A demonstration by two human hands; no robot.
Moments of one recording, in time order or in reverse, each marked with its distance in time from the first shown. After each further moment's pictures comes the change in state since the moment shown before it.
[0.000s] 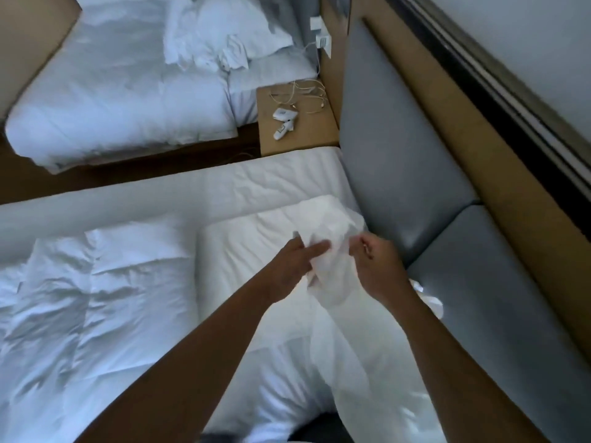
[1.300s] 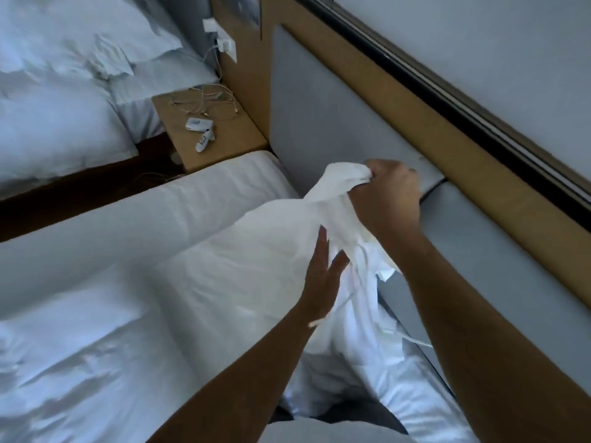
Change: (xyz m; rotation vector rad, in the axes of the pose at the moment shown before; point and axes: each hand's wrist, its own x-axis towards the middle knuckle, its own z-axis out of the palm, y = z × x) left_hand -0.018 -0.002 -0.025 0.202 -0.221 0.221; right_hand 0.024 -0.165 0.021 -0.485 0.606 0.046
